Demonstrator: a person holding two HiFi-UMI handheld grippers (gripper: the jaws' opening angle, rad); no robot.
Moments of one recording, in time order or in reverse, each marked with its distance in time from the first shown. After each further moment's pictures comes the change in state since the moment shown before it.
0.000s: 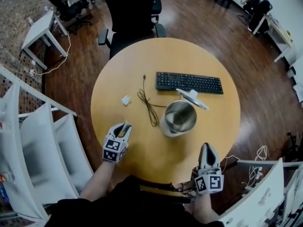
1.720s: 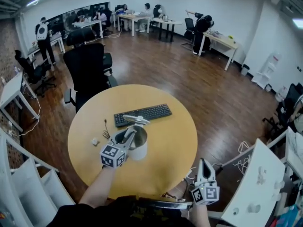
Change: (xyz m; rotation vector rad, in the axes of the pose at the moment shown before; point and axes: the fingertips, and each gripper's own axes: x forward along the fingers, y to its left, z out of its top) left arm 0.022 -0.176 0.212 0.186 -0.442 -0.409; right arm -0.155 -0.082 0.060 -0.047 -0.266 -0.327
